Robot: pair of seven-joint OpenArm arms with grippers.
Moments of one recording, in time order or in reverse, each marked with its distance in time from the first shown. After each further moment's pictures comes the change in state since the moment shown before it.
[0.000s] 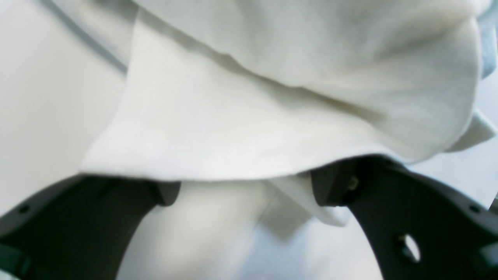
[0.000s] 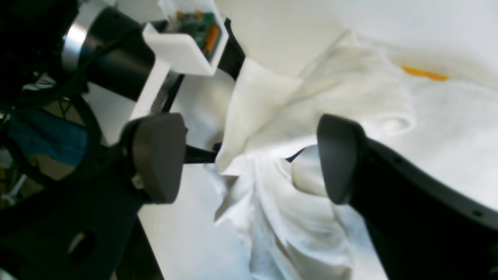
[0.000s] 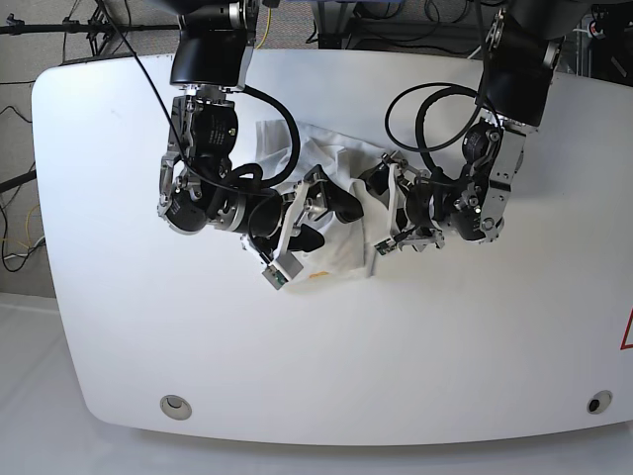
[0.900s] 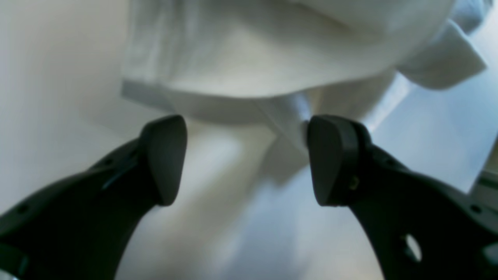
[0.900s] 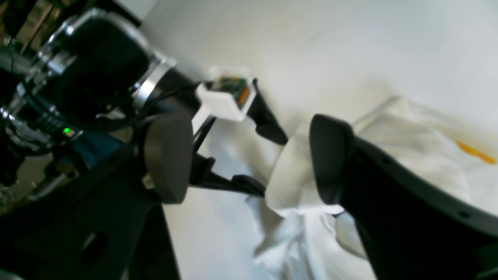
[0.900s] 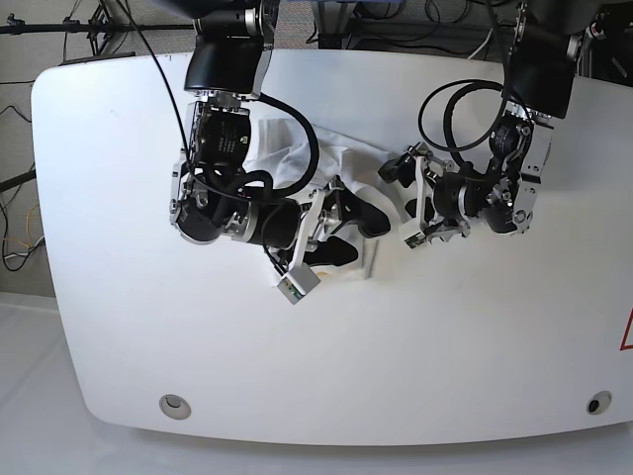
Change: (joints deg) left arm 2.6 -5.5 -2.9 4.5 -6.1 0.2 3.0; right arm 1.4 -3.6 -2.3 1.0 3.5 0.9 -0.5
